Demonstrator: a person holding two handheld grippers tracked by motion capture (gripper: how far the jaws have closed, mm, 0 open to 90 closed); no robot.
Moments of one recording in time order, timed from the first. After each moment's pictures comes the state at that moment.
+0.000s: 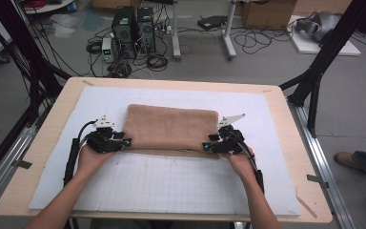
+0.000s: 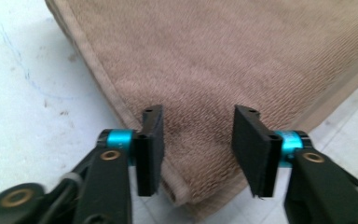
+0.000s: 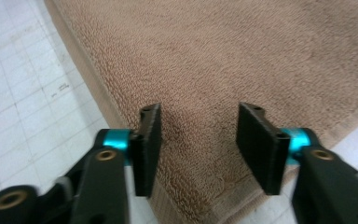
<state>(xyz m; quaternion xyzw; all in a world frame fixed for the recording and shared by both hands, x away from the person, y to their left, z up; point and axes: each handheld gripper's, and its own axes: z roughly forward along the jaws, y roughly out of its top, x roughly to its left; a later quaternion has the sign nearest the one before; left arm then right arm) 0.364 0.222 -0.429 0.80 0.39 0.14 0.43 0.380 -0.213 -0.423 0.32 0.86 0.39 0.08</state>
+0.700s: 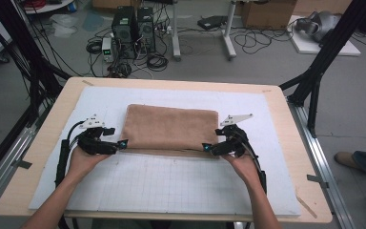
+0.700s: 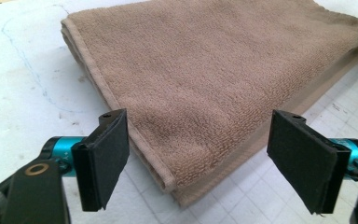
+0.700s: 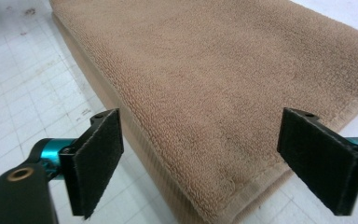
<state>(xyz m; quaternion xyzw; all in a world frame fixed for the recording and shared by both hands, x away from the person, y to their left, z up) 0.347 0.238 -0.411 0.79 0.39 0.14 0.46 0.366 -0.217 -0.405 0.33 0.84 0.42 0.09</state>
